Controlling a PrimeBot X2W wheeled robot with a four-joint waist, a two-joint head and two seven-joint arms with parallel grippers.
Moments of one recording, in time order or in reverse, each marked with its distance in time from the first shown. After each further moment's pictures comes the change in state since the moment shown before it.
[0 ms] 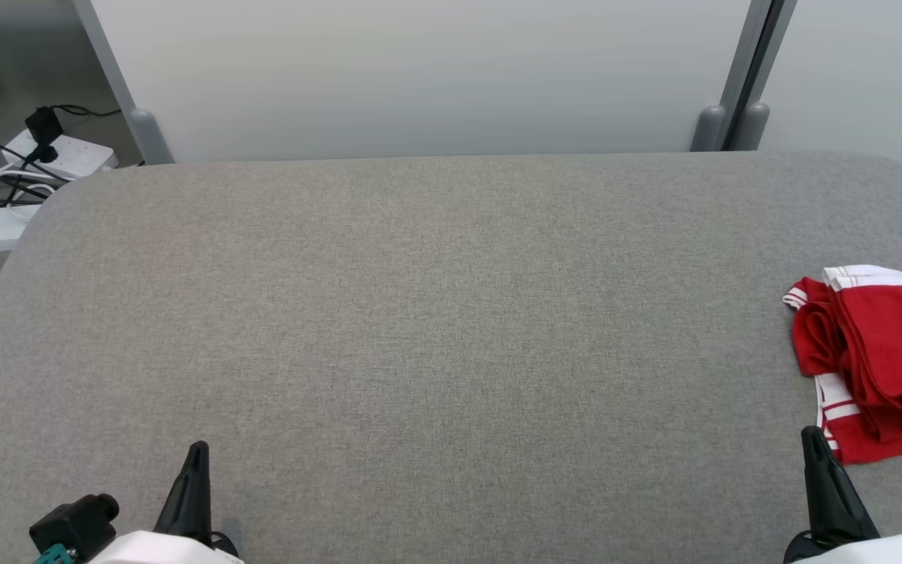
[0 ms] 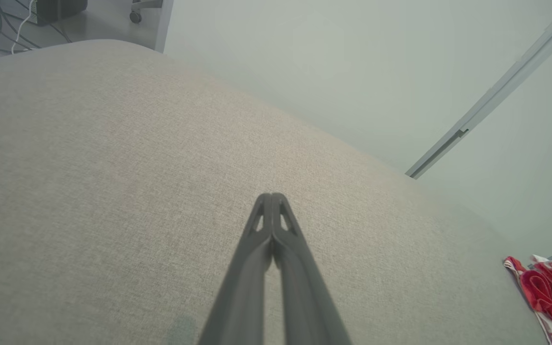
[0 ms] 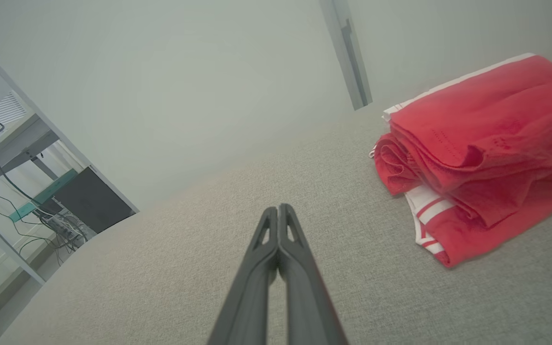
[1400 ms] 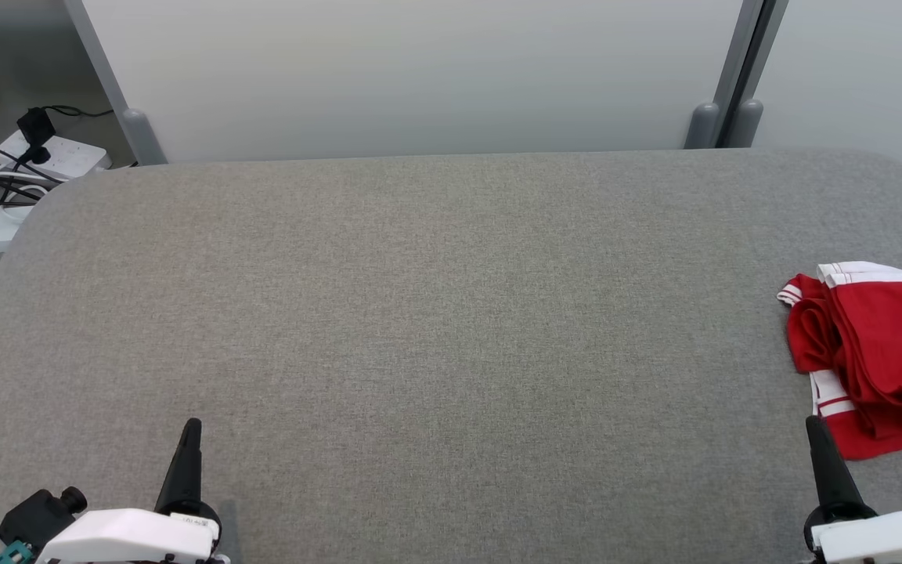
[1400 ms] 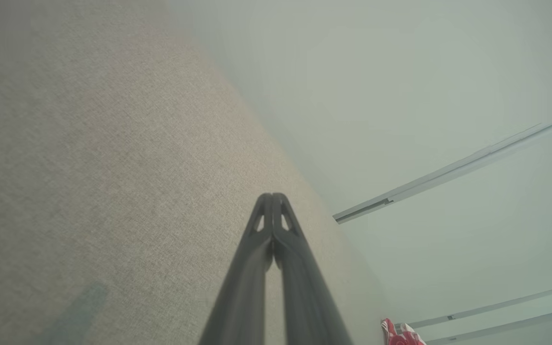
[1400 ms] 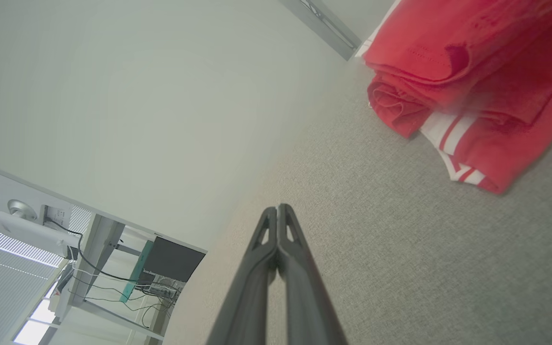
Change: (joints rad) left arm -0.044 -0.034 0.062 -0.009 -0.436 -0.044 0.118; right arm -0.065 -0.011 -0.011 0.071 0.514 0.000 0.089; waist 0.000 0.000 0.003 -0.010
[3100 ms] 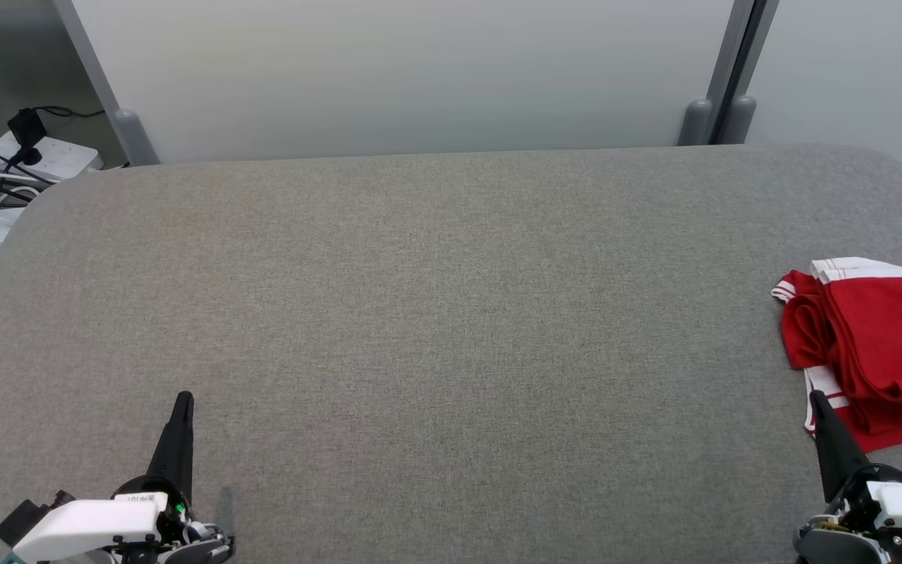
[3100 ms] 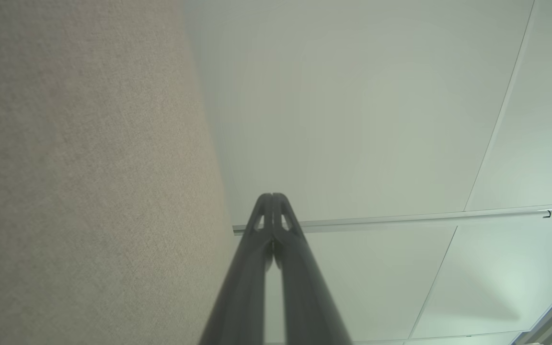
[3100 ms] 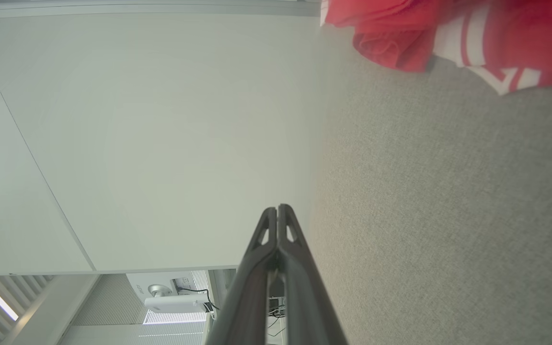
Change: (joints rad) left arm -0.038 -0.038 0.068 -0.006 -0.519 -0.051 0.128; right arm -0.101 -0.011 -0.035 0.092 0.589 -0.004 0.118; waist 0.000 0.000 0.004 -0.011
